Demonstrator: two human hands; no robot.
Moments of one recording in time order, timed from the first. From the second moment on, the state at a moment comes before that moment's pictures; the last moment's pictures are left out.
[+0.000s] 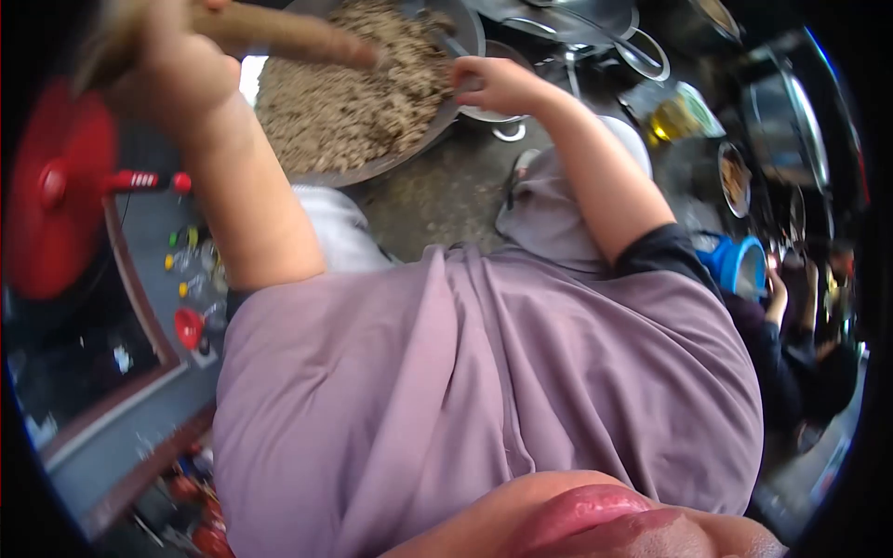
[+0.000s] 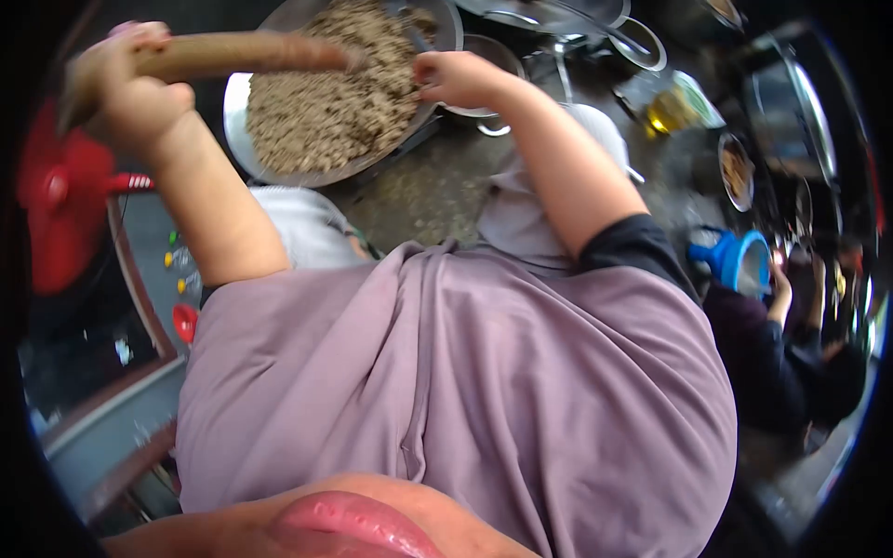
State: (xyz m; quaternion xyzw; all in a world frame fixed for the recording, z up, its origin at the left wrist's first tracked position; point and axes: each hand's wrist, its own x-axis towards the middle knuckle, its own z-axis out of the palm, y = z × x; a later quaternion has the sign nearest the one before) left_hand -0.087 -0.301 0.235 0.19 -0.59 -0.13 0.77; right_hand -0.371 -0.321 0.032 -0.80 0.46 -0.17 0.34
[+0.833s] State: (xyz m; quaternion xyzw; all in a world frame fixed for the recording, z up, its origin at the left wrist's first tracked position) left_hand -0.058 -0.386 0.107 0.42 -0.59 -0.16 0.67; right_hand -0.364 -0.315 0.042 -0.76 0.49 -0.15 0.40
